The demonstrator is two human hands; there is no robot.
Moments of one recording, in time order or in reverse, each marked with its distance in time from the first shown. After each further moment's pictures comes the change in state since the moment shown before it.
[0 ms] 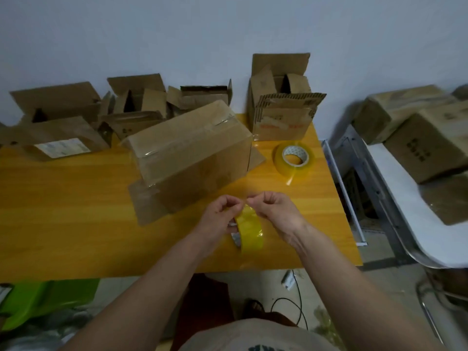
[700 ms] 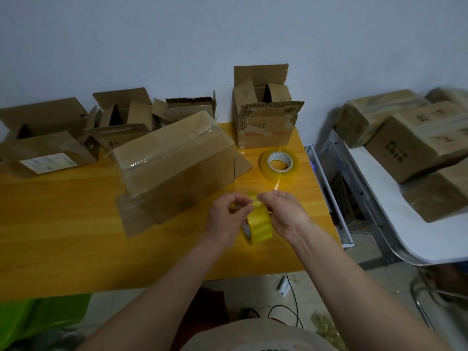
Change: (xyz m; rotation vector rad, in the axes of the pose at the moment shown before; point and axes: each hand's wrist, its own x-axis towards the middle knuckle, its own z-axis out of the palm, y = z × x) left_hand 0.005 0.013 0.052 0.217 0.131 0.293; right_hand -0.006 -0.016 -0.033 0.322 0.157 0.099
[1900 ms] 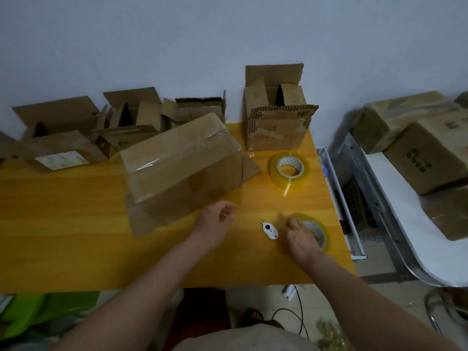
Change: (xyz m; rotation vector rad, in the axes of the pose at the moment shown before) left_hand 0.036 -0.025 -0.034 0.528 -0.079 -0.057; right_hand 0.055 0.056 -0.075 -1.876 -0.146 -0.184
